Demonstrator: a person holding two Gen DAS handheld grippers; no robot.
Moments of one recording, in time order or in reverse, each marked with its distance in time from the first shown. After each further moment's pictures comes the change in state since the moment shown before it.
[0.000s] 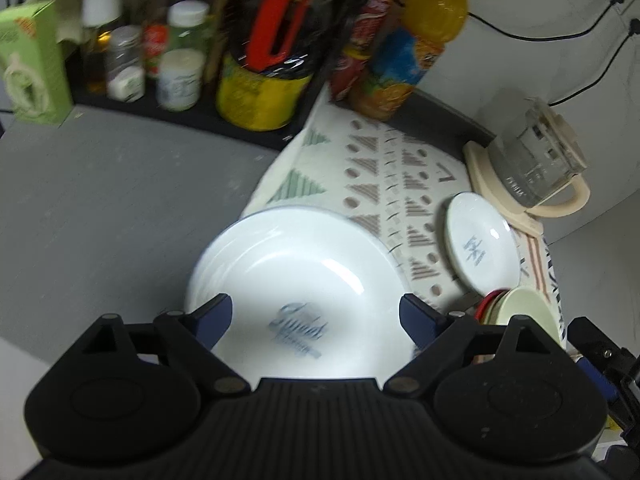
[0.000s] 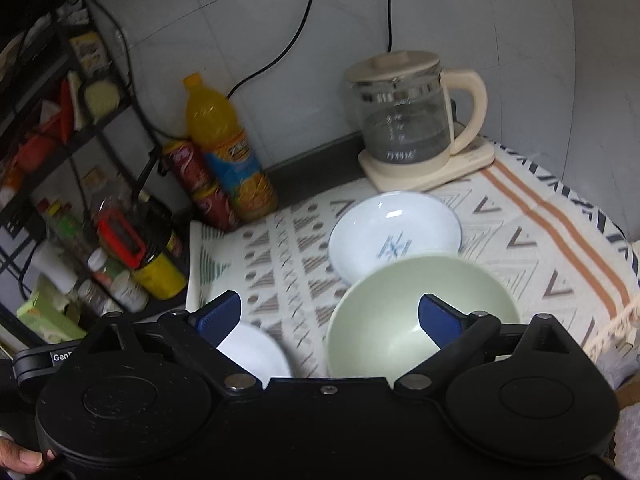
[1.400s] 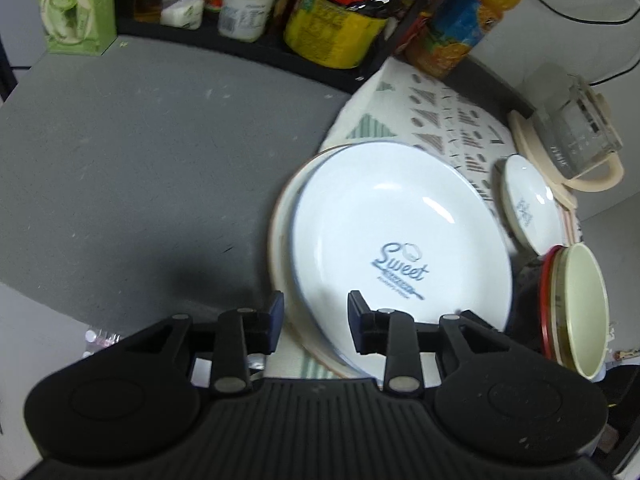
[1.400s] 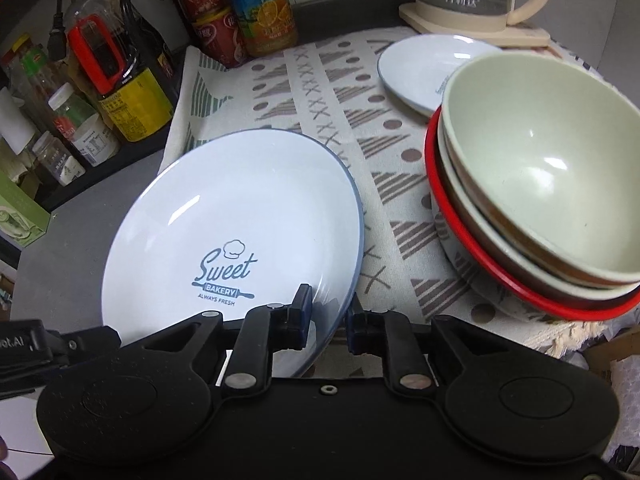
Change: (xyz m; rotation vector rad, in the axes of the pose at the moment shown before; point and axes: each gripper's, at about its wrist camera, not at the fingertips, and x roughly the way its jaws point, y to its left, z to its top) left arm 0.017 0.081 -0.043 -0.053 0.105 0.042; right arm 0.089 0.069 -0.110 -0.094 0.318 -0.090
